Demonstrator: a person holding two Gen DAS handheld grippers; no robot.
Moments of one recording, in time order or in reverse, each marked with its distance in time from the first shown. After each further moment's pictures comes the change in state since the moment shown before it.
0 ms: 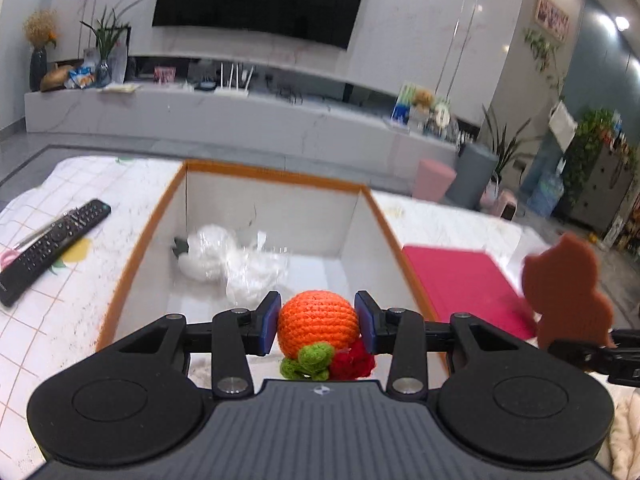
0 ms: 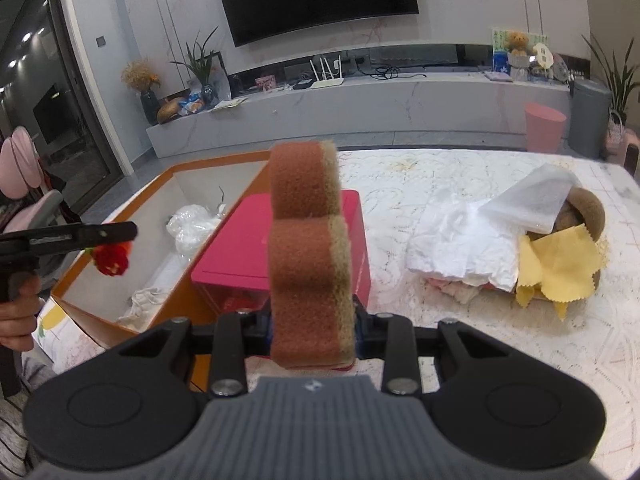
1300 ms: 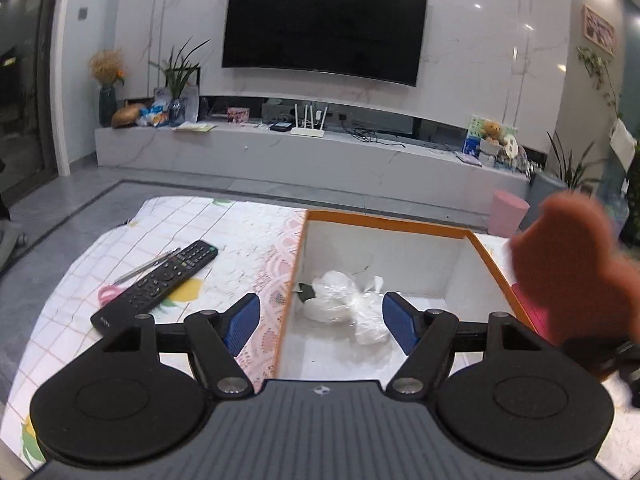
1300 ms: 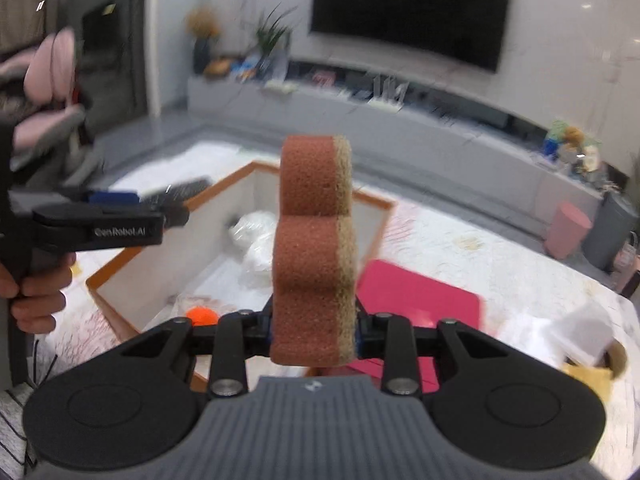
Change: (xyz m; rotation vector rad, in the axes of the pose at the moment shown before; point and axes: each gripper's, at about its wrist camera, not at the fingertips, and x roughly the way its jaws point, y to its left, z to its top) left arm -0.045 0.056 0.012 -0.022 -0.130 0.232; right arm 0.030 0.159 0.046 -0.358 0.041 -0.033
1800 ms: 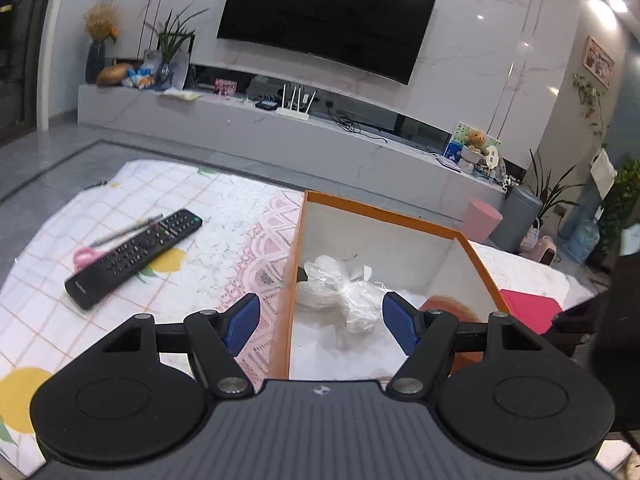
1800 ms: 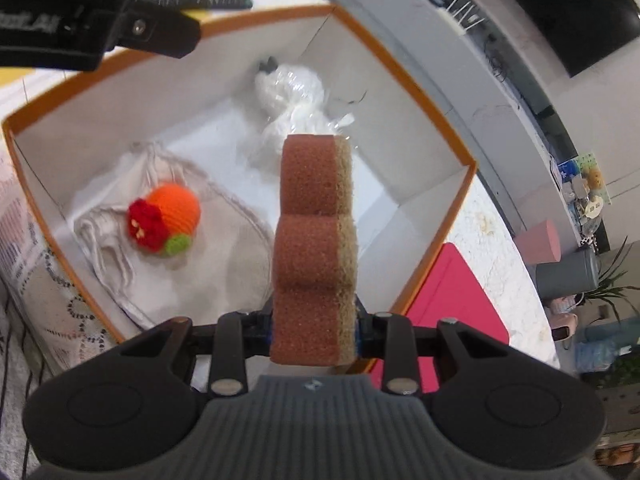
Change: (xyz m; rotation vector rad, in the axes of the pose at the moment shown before) left arm 0.003 0.033 -0.008 -0.081 0.038 -0.107; right arm 0.117 0.074 0.017 -0.468 0.463 -0.182
